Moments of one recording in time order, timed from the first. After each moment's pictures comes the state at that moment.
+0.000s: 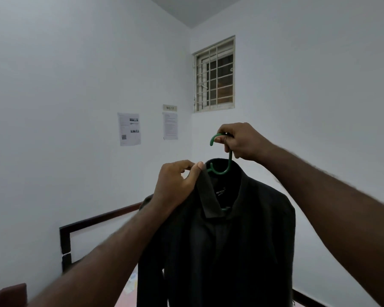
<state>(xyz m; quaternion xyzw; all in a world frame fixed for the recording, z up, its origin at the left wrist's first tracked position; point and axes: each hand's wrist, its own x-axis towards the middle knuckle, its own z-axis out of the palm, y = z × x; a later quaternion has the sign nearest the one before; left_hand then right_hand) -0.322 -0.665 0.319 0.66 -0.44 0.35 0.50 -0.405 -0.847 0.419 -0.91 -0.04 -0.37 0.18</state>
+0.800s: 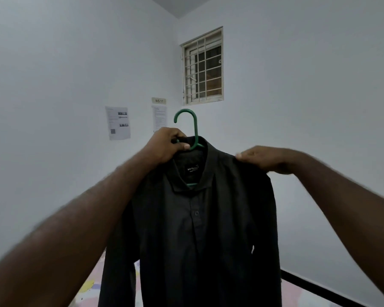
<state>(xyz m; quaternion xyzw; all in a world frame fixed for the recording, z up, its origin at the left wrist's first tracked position) -0.297 -0.651 0.394 0.77 -0.45 0.21 0.40 -0.454 -0.892 0.378 -0.93 0.07 -0.11 0.33</state>
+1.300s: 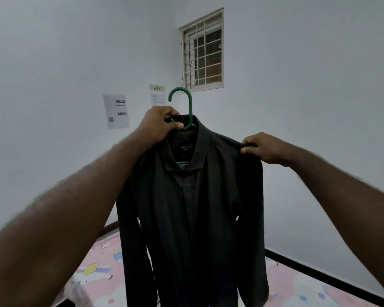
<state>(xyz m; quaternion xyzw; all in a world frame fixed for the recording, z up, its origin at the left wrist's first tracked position) -0.285 -0.648 0.403 0.75 -0.43 0.22 0.46 -0.447 -0.909 0.357 -0.94 0.07 -0.24 0.21</state>
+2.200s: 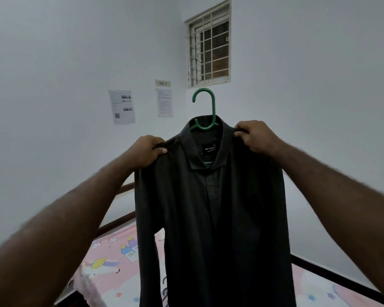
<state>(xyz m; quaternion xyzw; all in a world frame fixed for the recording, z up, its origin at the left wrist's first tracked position) -0.239 -0.607 0.344 0.85 -0.41 0.18 0.26 -0.400 -0.888 0.361 -0.91 0.04 -0.38 0.13</state>
